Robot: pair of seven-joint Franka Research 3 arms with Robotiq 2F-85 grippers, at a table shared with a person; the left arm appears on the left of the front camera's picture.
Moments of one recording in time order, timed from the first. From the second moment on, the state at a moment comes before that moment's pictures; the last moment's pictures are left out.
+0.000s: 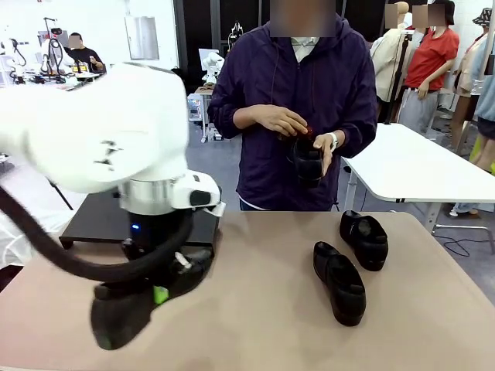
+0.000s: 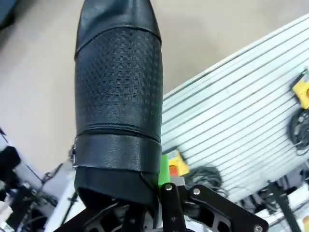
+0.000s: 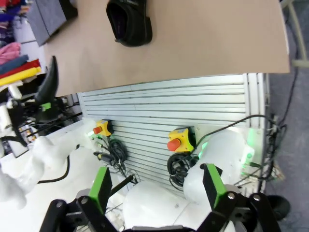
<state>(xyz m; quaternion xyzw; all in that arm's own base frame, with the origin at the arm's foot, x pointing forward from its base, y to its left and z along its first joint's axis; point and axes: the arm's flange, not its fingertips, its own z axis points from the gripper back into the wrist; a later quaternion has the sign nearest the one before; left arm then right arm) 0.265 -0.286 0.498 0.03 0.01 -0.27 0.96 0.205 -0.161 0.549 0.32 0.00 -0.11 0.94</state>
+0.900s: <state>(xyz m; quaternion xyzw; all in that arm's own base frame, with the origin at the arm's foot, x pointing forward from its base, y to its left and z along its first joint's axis) 0.273 -0.029 0.546 -0.04 -0.13 -0.14 0.98 0.205 -0.161 0.549 0.32 0.00 -0.11 0.94</state>
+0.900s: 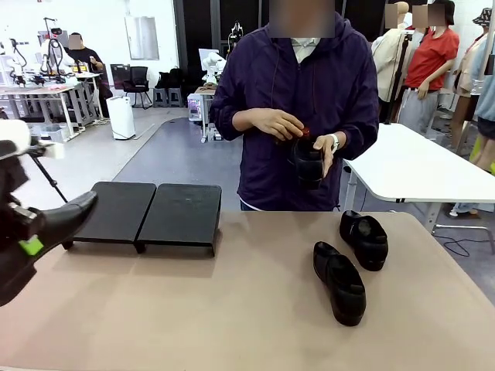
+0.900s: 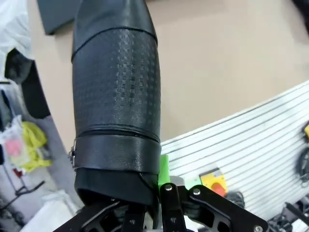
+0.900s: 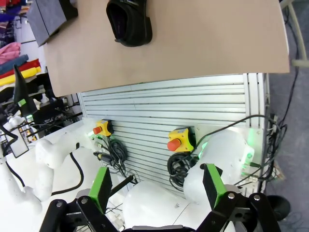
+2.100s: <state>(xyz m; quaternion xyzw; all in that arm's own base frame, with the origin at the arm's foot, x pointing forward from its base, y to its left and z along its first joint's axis) 0.301 0.023 0.514 -0.07 -0.10 0.02 0.99 0.205 -0.161 0.550 0.32 0.00 -0.11 0.94</state>
